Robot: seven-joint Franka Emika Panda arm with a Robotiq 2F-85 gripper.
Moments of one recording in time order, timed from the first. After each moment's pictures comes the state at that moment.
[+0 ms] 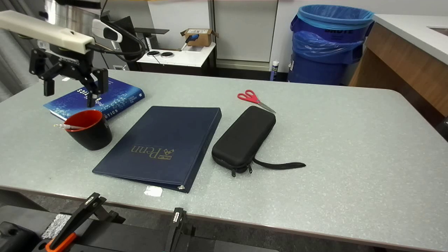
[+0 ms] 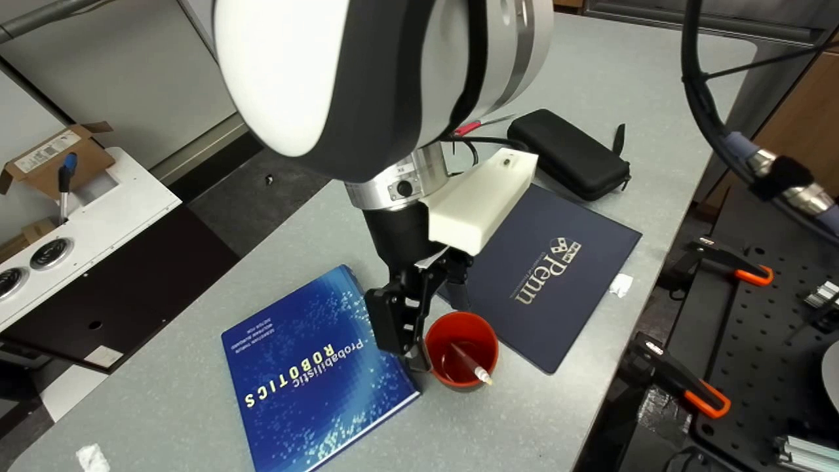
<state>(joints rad) 0.15 0.27 0.18 -2.22 0.43 2.16 -0.17</state>
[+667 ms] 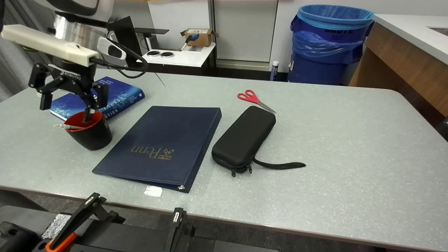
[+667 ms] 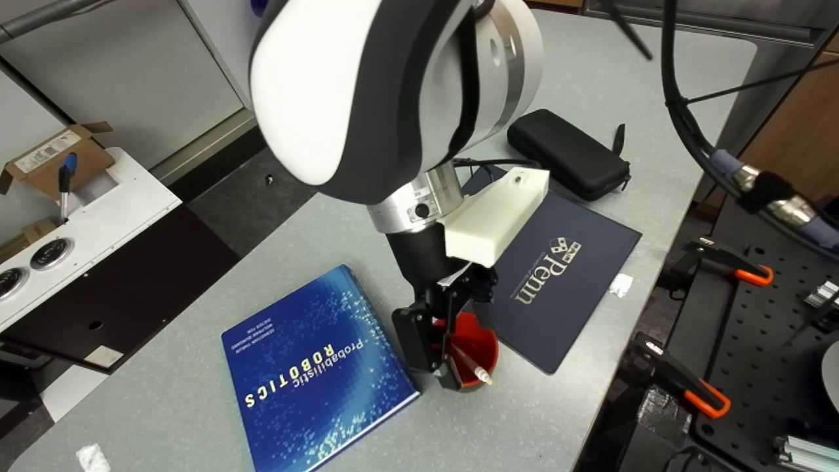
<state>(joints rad) 0.14 0.33 0.18 -2.21 0.43 2.06 -0.17</state>
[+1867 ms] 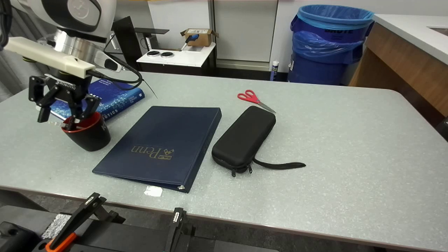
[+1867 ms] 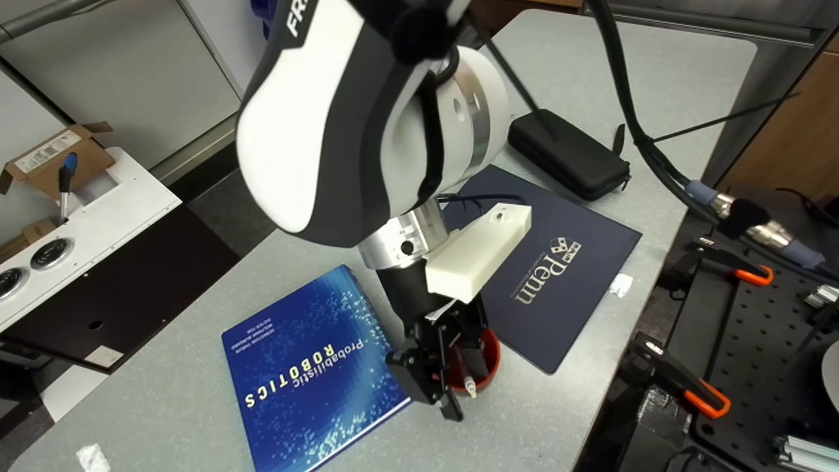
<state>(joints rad) 0.13 0.44 0.22 -2.15 0.47 2.04 -0.17</state>
